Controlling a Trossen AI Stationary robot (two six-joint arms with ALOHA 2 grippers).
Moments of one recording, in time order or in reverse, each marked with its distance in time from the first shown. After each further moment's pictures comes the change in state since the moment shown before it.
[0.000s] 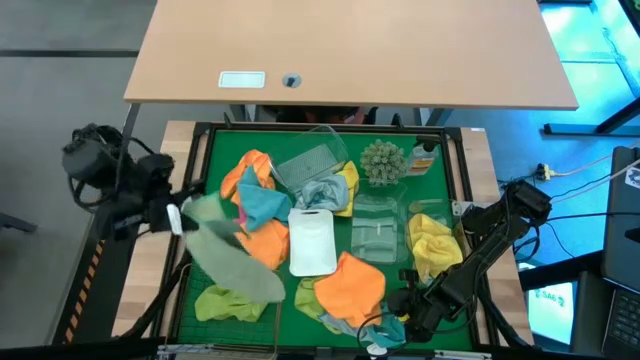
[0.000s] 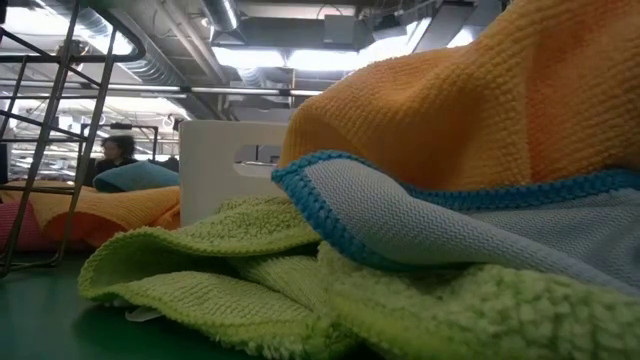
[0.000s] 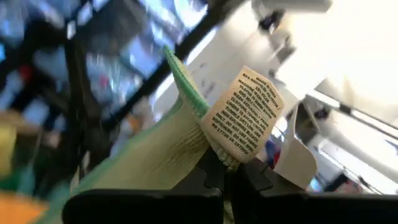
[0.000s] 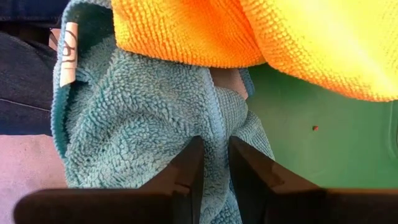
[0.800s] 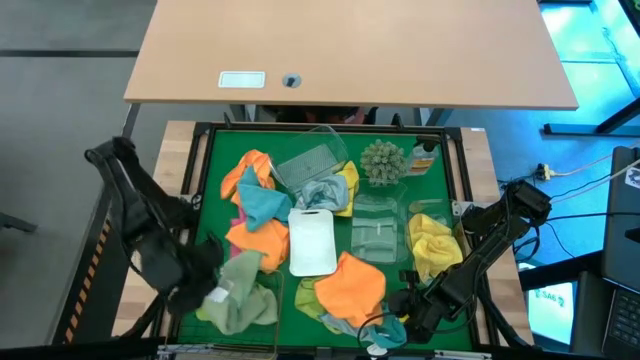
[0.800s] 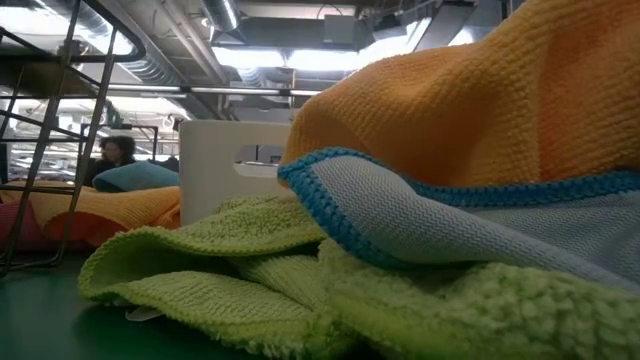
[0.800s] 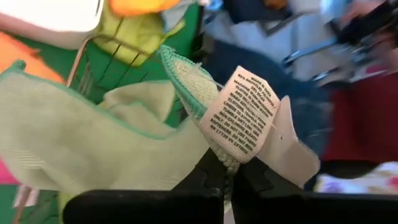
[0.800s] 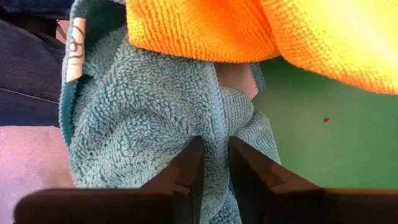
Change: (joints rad) left arm -0.133 0.319 0.000 -0.679 0.157 -0.402; right arm 0.000 0.000 0.000 0.000 -0.046 0.000
